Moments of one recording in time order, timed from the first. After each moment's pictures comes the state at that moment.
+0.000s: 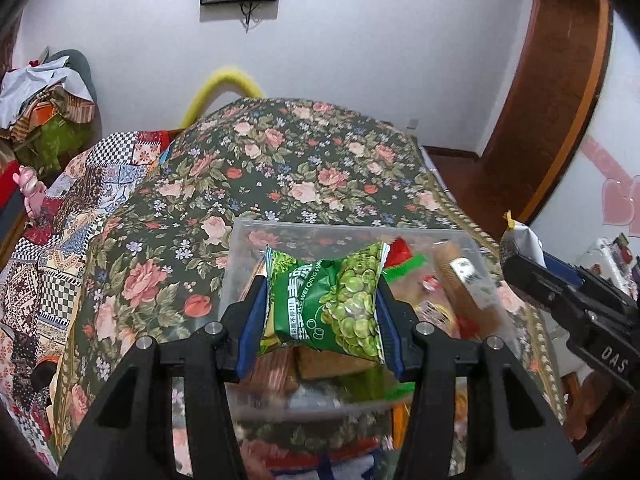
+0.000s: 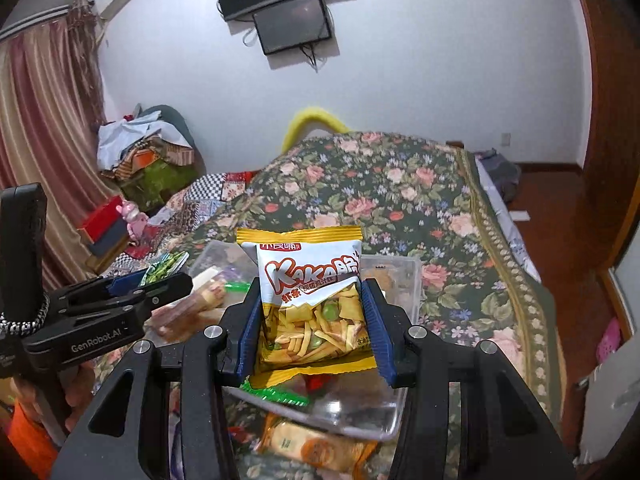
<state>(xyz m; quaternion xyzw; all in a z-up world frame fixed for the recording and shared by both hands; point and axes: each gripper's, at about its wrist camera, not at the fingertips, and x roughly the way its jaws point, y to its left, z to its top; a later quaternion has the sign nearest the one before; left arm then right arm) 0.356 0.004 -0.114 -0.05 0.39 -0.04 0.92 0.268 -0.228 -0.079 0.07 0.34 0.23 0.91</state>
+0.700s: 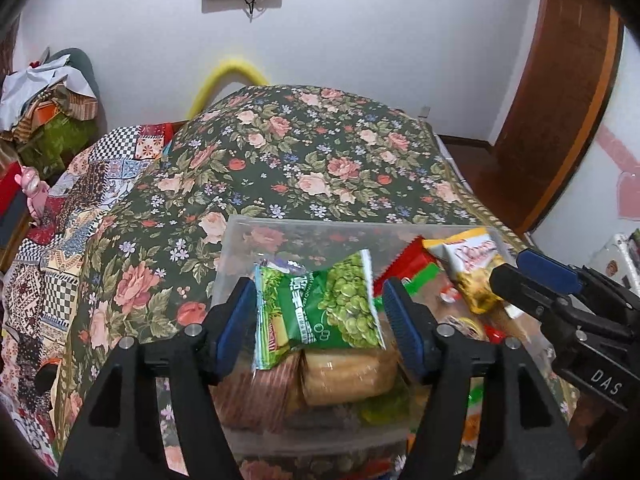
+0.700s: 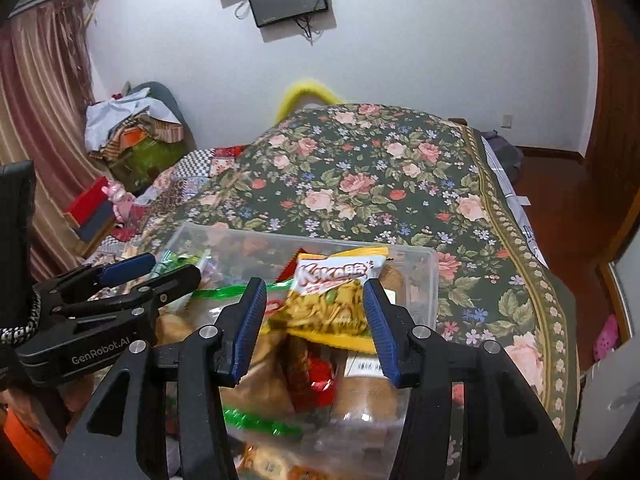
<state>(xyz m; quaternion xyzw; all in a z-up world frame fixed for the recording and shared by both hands) 0.371 0.003 -0.128 -0.04 0.40 -0.03 0.91 0.289 -0.215 -0.095 0.05 0.37 0.22 0.90</state>
